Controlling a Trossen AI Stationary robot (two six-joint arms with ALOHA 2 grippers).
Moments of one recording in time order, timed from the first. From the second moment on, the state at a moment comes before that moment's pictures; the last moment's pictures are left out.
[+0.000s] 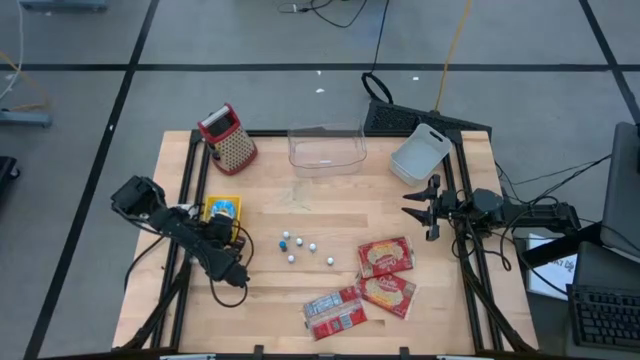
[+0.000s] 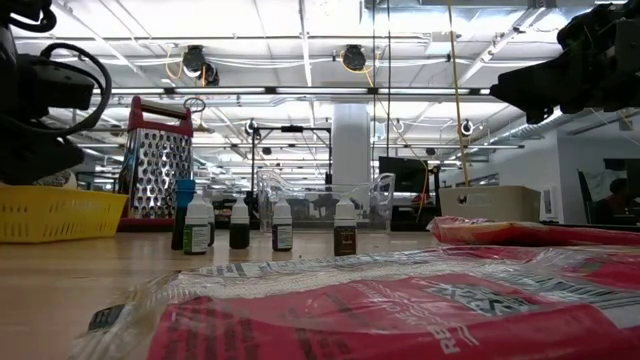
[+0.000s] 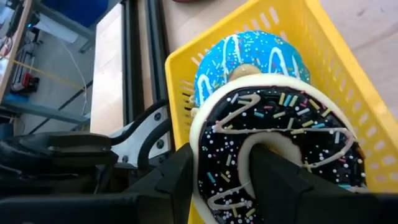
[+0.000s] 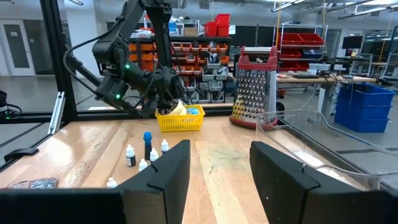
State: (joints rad) left arm -0.63 1.68 0.83 -1.51 -0.34 -1.94; right arm 0.01 0.01 0.02 0.07 0.13 -0.01
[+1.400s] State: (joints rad) left arm -0.65 1.49 0.95 -1.57 -0.41 -1.94; right arm 0.01 0.01 0.02 0.07 0.13 -0.01
